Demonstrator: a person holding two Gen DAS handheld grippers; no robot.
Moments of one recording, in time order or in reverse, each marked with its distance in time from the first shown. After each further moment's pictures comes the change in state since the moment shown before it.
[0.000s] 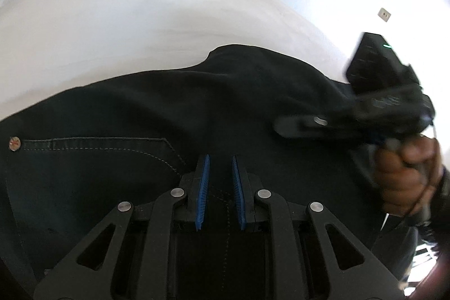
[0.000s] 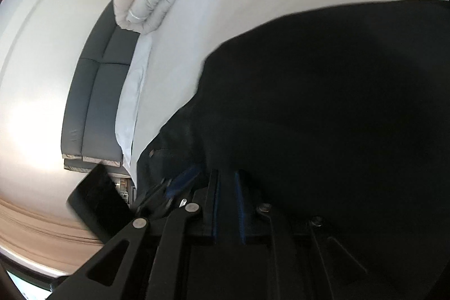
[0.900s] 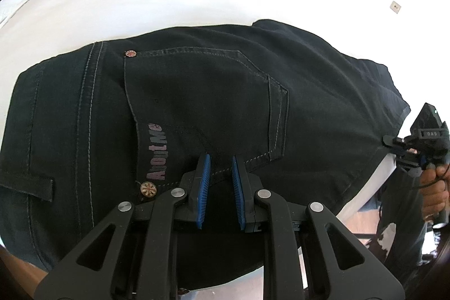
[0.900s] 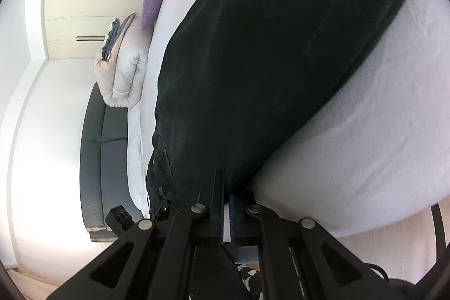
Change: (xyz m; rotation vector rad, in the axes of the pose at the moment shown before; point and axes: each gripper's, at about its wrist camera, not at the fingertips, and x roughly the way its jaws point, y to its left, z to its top) left arm -0.086 0.031 -0.075 -0.017 0.025 0.132; right arm -0.122 -0.058 -0.186 0.345 -0.306 0.046
